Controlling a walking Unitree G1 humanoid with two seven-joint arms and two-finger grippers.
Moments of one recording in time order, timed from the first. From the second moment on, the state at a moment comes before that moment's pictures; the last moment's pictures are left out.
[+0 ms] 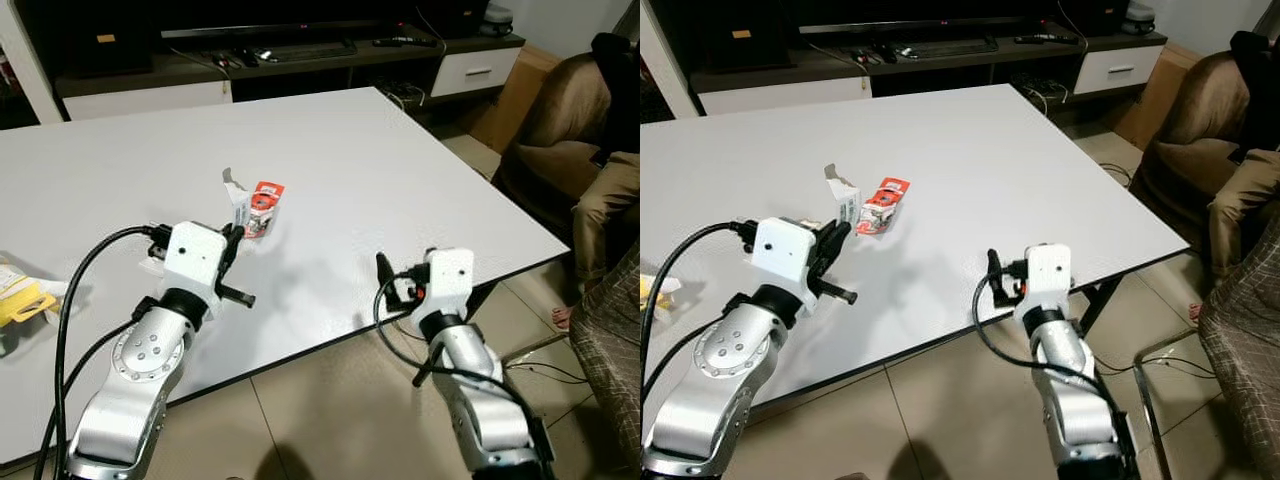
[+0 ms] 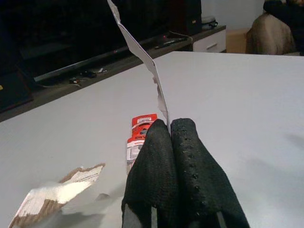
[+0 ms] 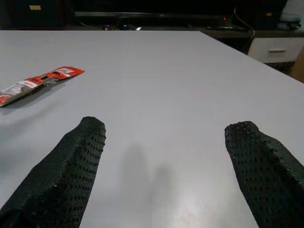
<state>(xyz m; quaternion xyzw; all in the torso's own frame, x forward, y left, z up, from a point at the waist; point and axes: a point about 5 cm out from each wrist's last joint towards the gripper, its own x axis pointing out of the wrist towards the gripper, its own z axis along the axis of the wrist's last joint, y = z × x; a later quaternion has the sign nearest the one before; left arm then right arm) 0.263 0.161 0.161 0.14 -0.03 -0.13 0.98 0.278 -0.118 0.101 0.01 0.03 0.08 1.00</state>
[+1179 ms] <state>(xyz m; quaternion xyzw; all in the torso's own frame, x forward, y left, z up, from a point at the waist) 0.267 0.153 0.153 0.13 -0.03 -0.14 0.98 0.274 -0.114 0.098 -0.01 0.04 0.10 0.99</state>
